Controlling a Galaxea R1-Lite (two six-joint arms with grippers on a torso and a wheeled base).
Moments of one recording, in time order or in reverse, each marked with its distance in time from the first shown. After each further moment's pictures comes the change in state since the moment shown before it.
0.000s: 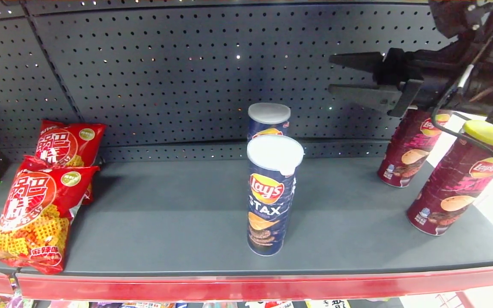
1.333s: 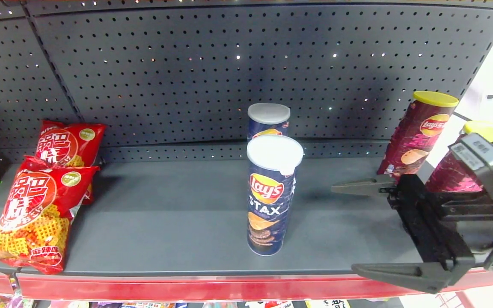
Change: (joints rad) left arm 0.000 0.000 0.000 0.000 0.000 0.000; right arm 0.175 -0.297 0.698 -0.010 -0.059 -0.189
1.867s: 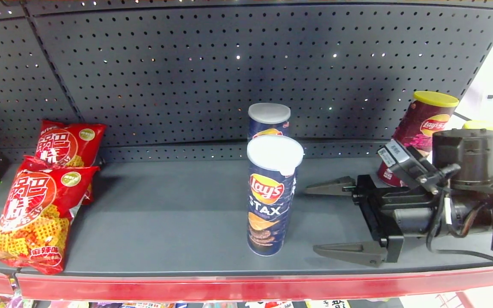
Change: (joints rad) left arm 0.000 0.000 0.000 0.000 0.000 0.000; right arm -0.004 0.200 -0.083 -0.004 -0.020 -0.028
